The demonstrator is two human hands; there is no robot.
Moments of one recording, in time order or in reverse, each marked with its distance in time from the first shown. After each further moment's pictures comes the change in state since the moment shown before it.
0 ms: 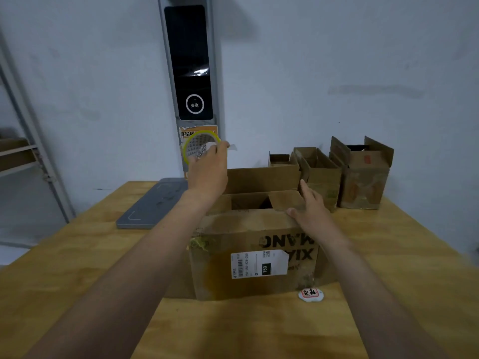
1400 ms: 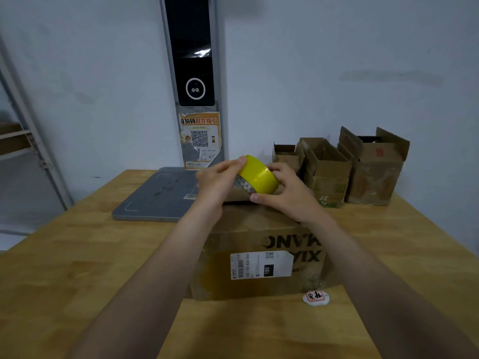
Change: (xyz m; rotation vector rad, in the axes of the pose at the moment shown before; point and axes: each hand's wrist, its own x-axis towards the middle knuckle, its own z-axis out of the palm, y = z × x) left_hand -0.020 0.014 0.034 -1.241 -0.068 -0.685; right_hand 0.028 -0.046 0.020 0.132 -0.105 -0.499
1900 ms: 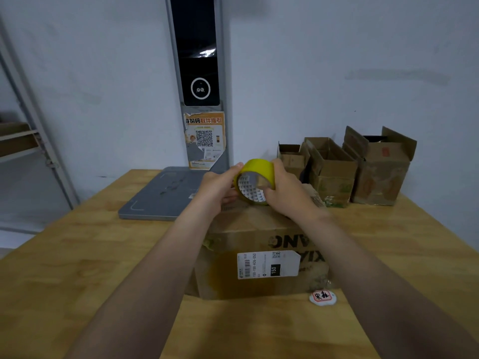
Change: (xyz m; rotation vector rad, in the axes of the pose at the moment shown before) left_hand 0.024 -0.010 -0.014 0.016 -0.035 -0.202; right_hand 0.023 -0.002 0.024 -0.340 0.055 0.083
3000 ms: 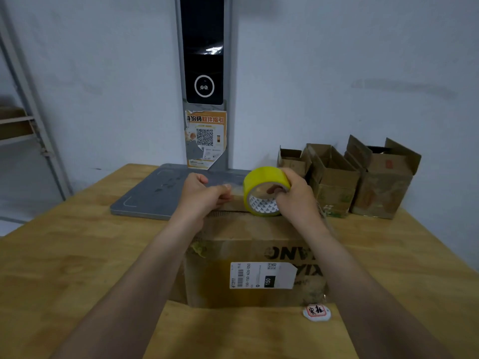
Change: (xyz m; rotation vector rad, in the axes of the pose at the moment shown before) left_hand -0.014 -0.017 -0.024 -0.032 0.061 0.144; right_hand -0.003 0.008 -0.004 0.285 0.138 0.151
